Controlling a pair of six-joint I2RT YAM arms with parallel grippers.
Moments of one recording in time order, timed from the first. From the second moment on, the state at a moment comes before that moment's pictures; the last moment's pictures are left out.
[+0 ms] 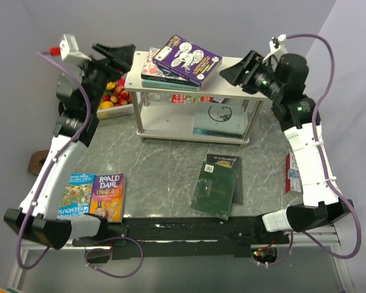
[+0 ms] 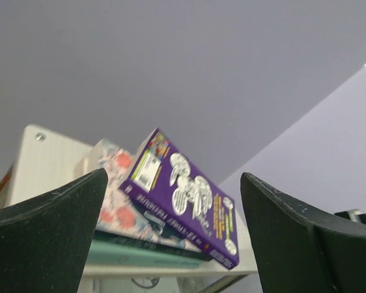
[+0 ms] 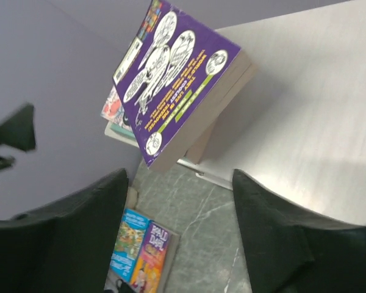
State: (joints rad) left arm -0.29 1.23 1.45 0.08 -0.05 -0.77; right arm 0.19 1.39 1.80 -0.56 -0.35 0.65
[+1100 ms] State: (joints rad) left arm -0.19 1.70 1.82 0.17 0.47 -0.94; right arm 0.34 1.46 1.70 -0.36 -0.22 0.64
